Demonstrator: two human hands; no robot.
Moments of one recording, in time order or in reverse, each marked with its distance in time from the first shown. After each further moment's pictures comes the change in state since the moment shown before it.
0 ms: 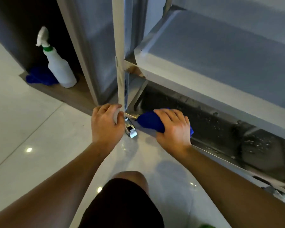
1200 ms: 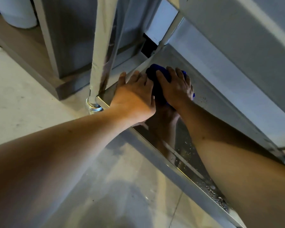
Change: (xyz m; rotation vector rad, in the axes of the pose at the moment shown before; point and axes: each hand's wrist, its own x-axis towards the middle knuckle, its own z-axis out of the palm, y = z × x) left_hand 0.094 0.022 0.187 0.260 -0.191 0.225; right_hand 0.190 0.163 0.143 -0.206 -0.212 0.274
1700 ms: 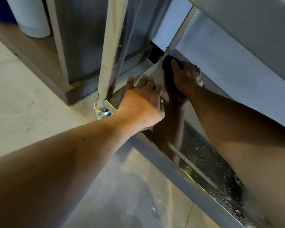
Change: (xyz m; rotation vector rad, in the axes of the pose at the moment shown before) left_hand 0.003 -0.001 0.005 0.077 0.034 0.010; right_hand 0.074 -0.003 0.002 0.022 0.086 0.078
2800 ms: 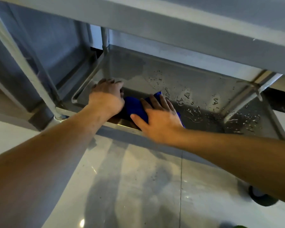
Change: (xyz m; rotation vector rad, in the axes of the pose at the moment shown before) left_hand -0.004 0.054 -0.010 0.027 -0.170 0.059; right_hand -0.268 0.088 -0.058 -0.059 -0.154 -0.211
